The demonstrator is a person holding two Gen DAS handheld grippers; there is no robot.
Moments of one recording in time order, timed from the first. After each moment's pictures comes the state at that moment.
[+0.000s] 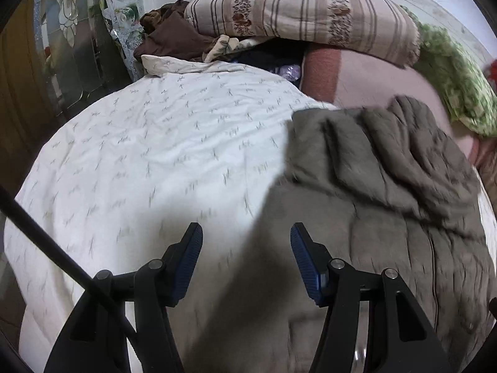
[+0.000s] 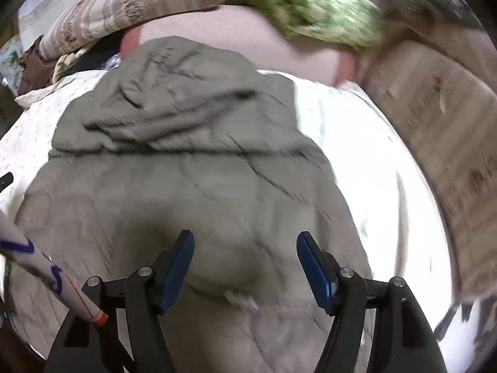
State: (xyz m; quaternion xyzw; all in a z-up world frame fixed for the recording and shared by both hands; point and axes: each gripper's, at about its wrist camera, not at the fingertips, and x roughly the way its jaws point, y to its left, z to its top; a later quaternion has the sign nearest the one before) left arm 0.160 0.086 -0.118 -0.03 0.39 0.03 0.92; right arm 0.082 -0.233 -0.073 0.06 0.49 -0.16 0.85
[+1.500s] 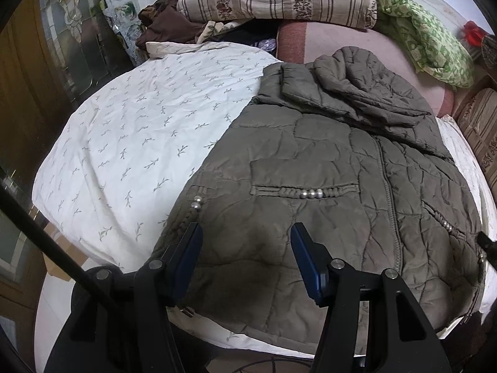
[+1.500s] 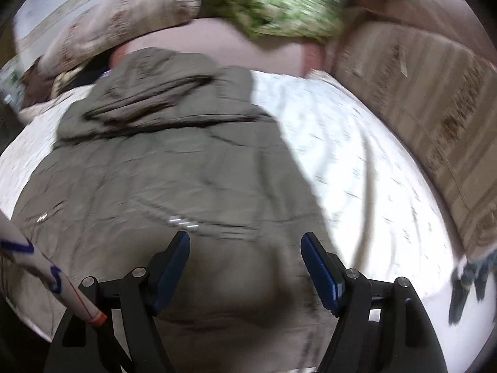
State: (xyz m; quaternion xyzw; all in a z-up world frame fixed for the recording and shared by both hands) left arm 0.007 0.043 -0.107 0.00 0.43 0.03 0.90; right arm -0.006 -0.277 -0.079 0.10 0.46 -0.19 0.86
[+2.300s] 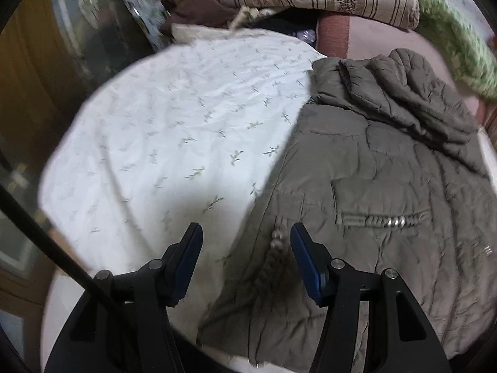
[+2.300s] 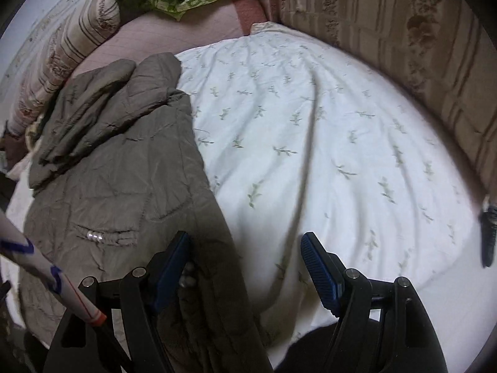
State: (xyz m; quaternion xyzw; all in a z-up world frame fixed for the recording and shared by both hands) left arm 0.069 0.127 -0.129 -0.02 0.46 0.05 0.88; right arm -0.030 -0.384 -0.120 0.24 0.48 -0.18 0.83
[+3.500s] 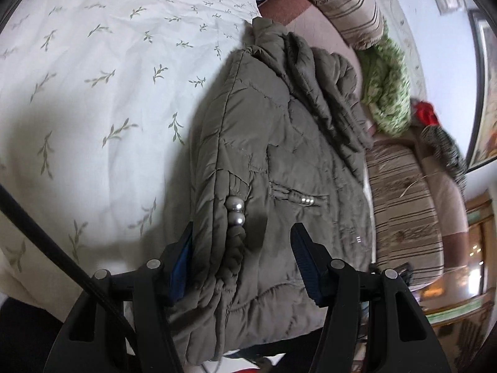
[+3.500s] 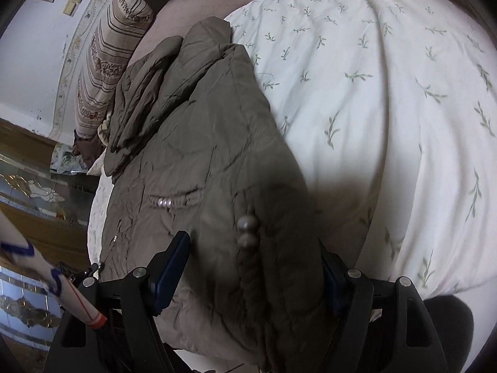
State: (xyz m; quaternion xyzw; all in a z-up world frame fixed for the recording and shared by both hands) left arm 0.076 0.181 -0.189 -0.30 0.52 -0.24 0.76; right arm -0.036 -0.377 -0.156 0.41 0.48 0.02 0.77
